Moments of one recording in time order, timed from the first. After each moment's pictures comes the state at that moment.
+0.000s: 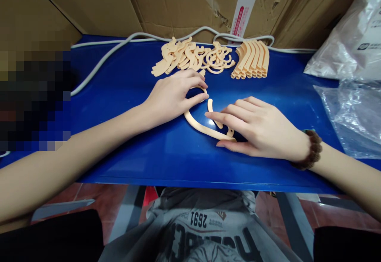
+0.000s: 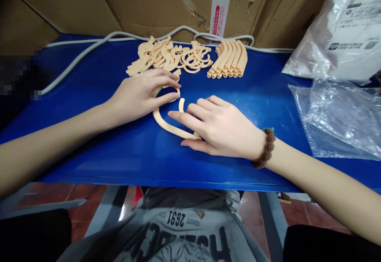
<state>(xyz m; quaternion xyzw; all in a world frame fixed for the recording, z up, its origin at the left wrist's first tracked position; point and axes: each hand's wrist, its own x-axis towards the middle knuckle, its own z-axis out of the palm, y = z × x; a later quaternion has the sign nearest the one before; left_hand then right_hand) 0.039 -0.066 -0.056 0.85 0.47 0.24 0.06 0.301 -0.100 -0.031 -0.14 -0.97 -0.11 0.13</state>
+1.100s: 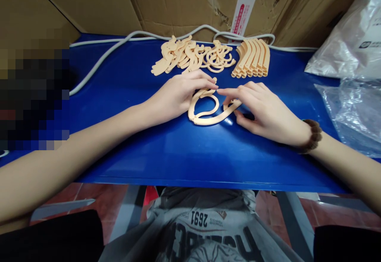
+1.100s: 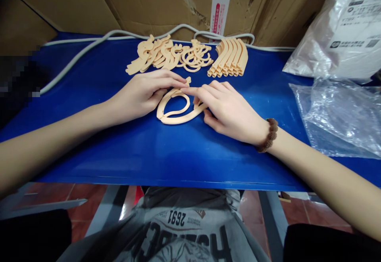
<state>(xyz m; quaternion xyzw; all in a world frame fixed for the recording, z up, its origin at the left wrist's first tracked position) 0.036 -0.059 -0.057 0.89 0.34 0.28 0.14 0.311 -0.074 -0.037 -0.25 -0.95 0.03 0.17</state>
